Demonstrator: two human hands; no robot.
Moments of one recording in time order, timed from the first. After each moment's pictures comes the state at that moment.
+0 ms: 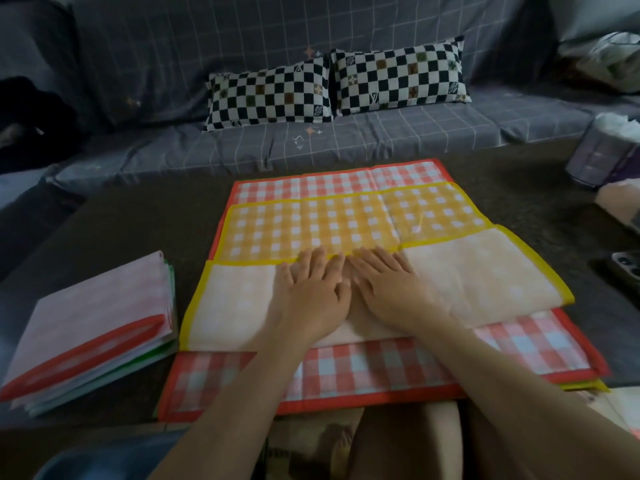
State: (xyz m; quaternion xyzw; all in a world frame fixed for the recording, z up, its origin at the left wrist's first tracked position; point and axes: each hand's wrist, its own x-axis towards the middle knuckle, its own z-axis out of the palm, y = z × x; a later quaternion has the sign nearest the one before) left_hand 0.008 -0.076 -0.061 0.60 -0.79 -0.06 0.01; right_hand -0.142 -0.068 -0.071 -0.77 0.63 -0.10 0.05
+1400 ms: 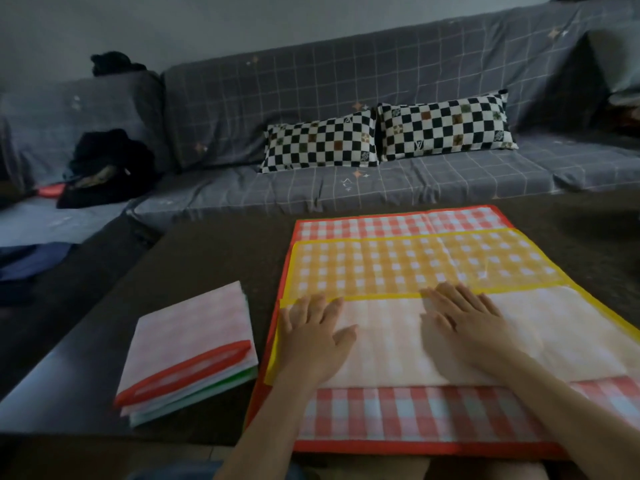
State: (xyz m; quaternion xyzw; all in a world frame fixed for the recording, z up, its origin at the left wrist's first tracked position) left_hand 0.111 -0.073 -0.061 0.67 -0.74 -0.07 -0.01; right_hand -0.153 -0.075 -0.078 -0.72 0.69 -0.07 0.02
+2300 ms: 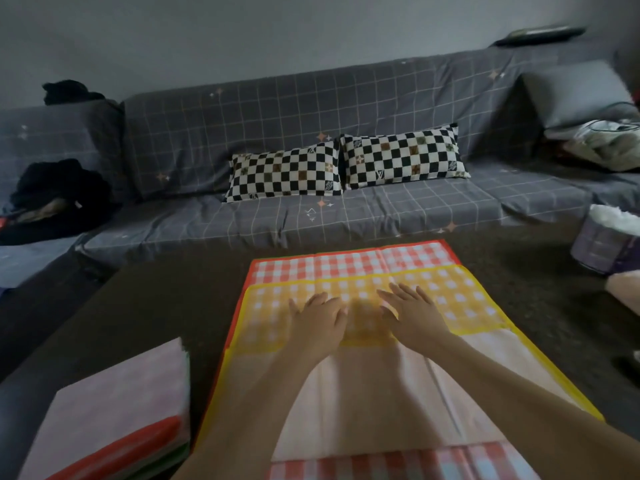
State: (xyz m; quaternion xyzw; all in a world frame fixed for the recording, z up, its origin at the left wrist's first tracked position) left_hand 0.015 -0.158 -0.014 0.60 -0.79 -0.11 0.11; right_hand -0.172 -0.149 -0.024 -0.74 0.67 -0.09 0.06
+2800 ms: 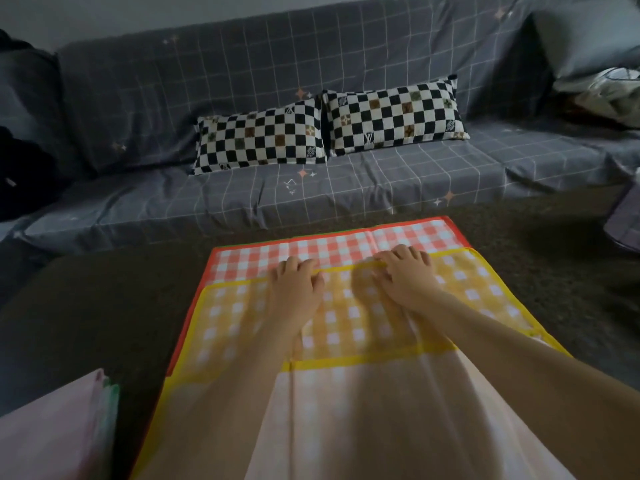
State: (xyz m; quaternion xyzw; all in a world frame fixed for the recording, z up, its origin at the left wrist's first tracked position) left_hand 0.000 -0.278 -0.063 0.62 -0.77 -0.03 0.16; right_hand -0.205 -0.256 -0.057 -0.70 0.70 -0.13 0.04
